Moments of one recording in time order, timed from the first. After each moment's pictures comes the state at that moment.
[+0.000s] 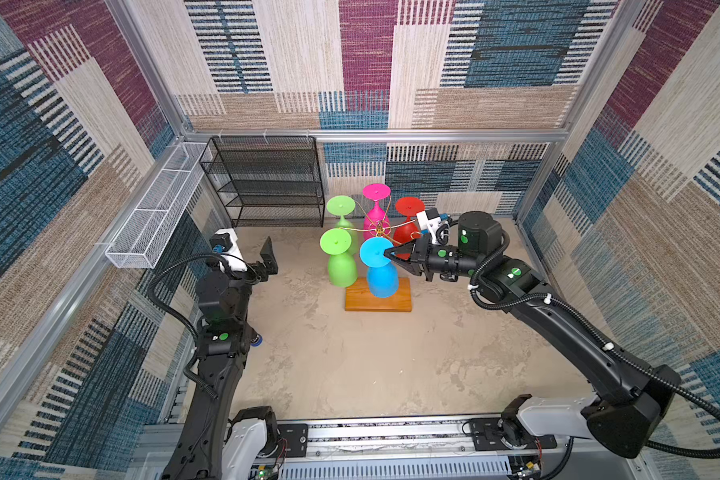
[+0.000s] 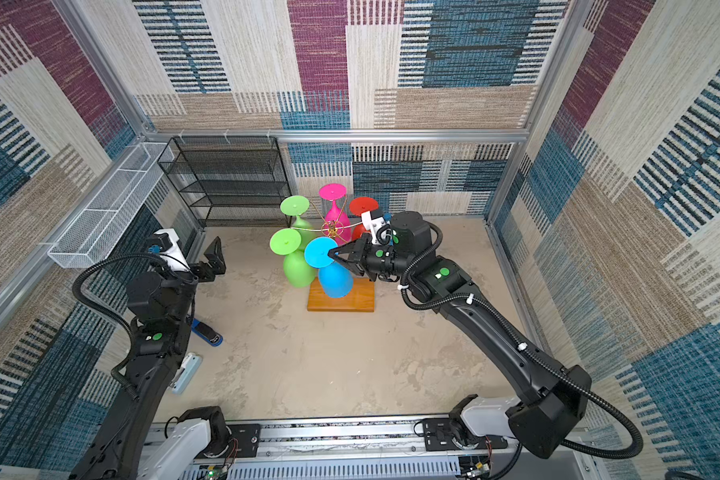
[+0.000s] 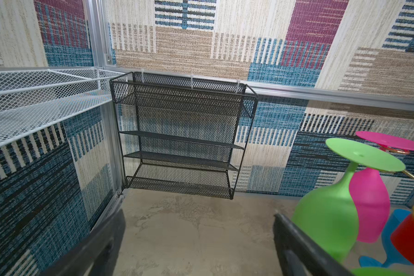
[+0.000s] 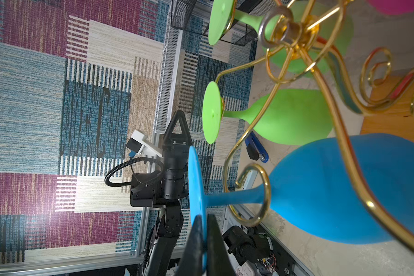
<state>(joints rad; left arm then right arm) 0.10 0.89 0.73 0.25 0.08 -0.10 0.60 1.31 1.37 -0.34 -0.59 1.13</state>
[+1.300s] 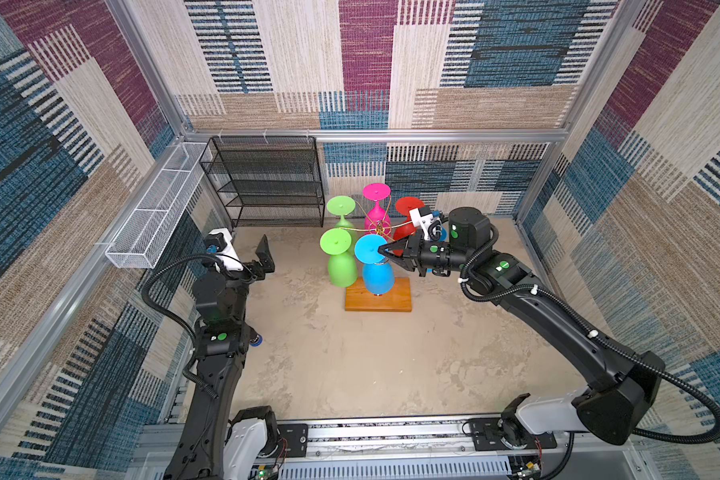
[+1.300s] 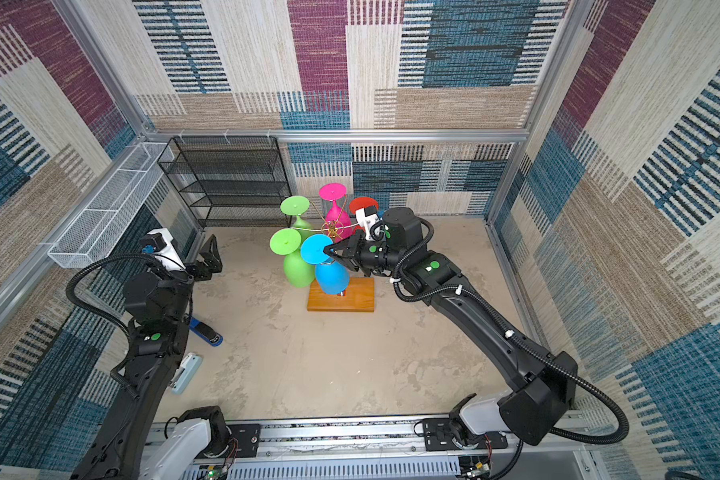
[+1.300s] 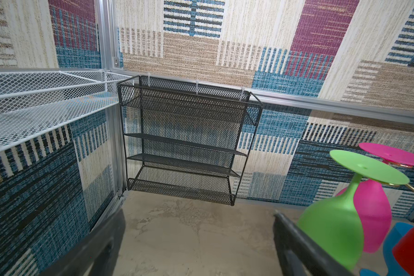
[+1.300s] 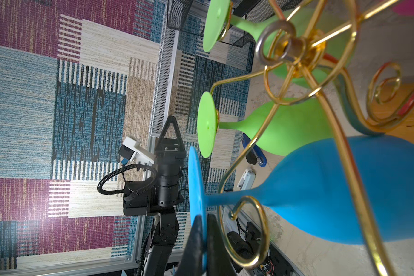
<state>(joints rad) 0.13 0.90 0.73 0.27 0.09 -0.13 0.60 1.39 1.41 -0.30 -0.57 1.13</state>
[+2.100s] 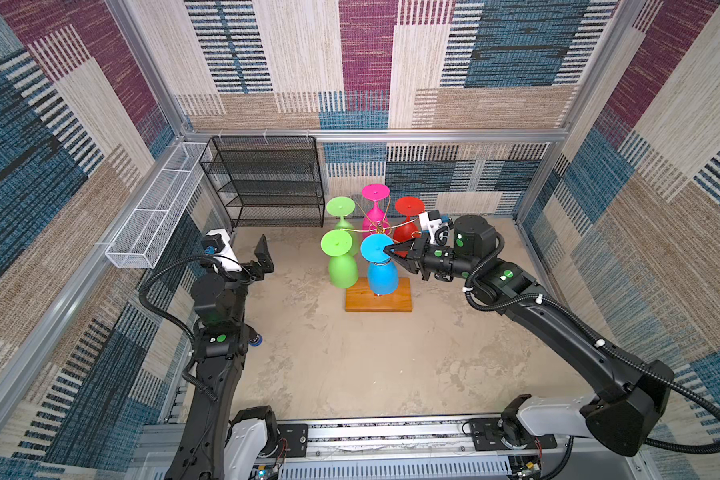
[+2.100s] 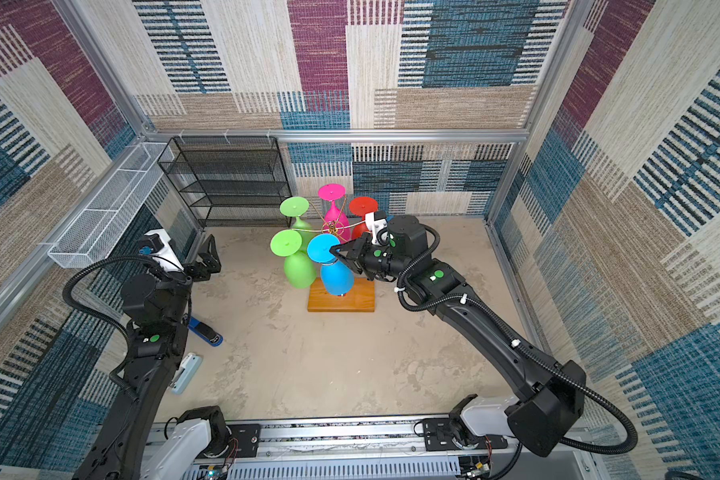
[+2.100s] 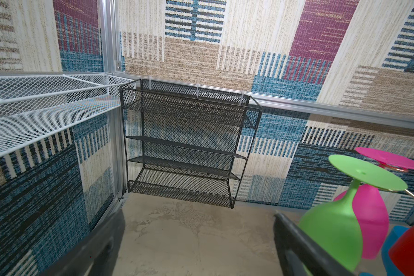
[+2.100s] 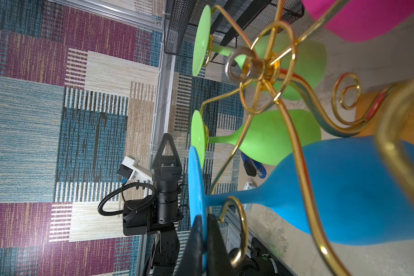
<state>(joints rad) 0.13 0.88 0.72 0.27 0.09 -0.14 0.60 1.31 1.30 -0.23 -0.48 1.20</state>
